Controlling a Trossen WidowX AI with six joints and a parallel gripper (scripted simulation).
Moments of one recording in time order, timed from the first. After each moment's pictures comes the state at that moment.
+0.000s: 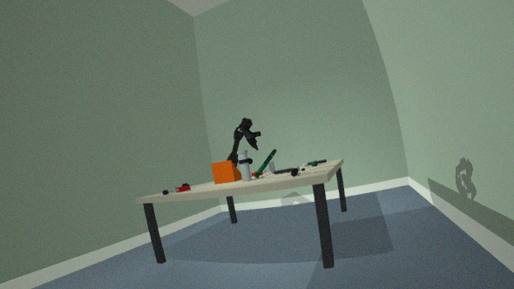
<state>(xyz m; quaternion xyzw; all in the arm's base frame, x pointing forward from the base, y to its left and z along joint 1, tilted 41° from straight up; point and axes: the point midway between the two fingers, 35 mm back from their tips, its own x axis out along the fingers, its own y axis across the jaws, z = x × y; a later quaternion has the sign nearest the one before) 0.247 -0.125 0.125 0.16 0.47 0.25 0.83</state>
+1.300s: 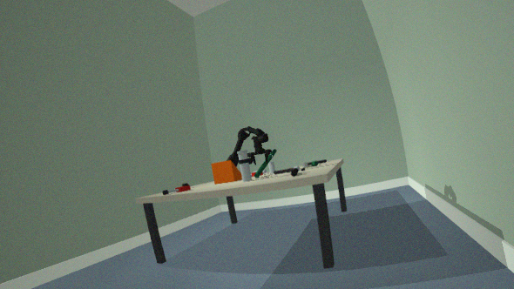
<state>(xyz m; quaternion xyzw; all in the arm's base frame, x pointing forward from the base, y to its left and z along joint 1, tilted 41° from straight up) 0.264 -0.022 0.063 -0.30 0.30 0.62 0.66</state>
